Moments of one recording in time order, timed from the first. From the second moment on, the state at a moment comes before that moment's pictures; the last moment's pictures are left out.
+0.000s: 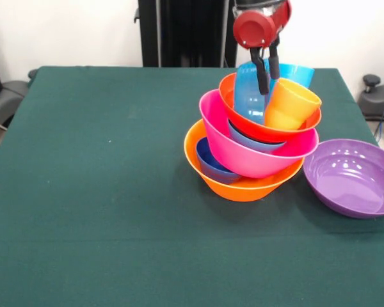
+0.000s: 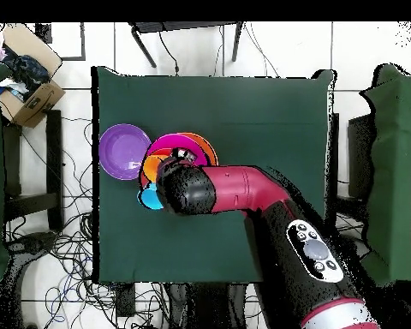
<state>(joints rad) -0.56 -0.85 0.53 1.92 -0.20 0.42 0.65</state>
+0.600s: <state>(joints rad) -0.55 -0.95 0.53 1.94 -0.12 0.50 0.65</state>
